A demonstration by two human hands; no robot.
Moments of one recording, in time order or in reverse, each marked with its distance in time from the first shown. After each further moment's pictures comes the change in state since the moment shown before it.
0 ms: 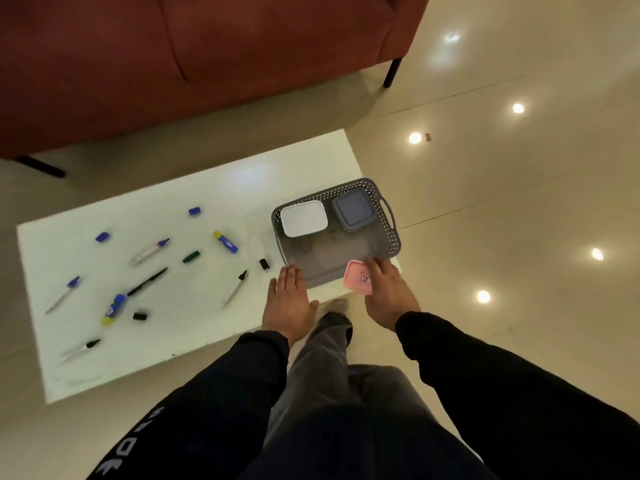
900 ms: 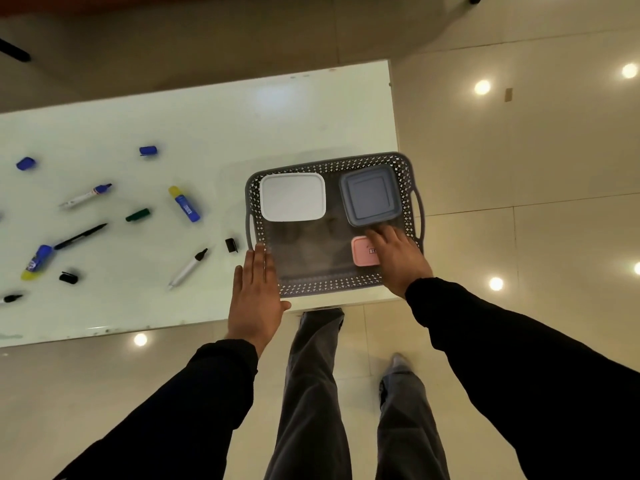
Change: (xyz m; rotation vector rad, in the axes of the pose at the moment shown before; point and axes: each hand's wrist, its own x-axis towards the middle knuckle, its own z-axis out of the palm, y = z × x) left_hand 0.112 -0.015 0.111 0.059 0.030 -0.277; right_hand 0.215 0.124 0.061 -0.330 -0.229 -0.289
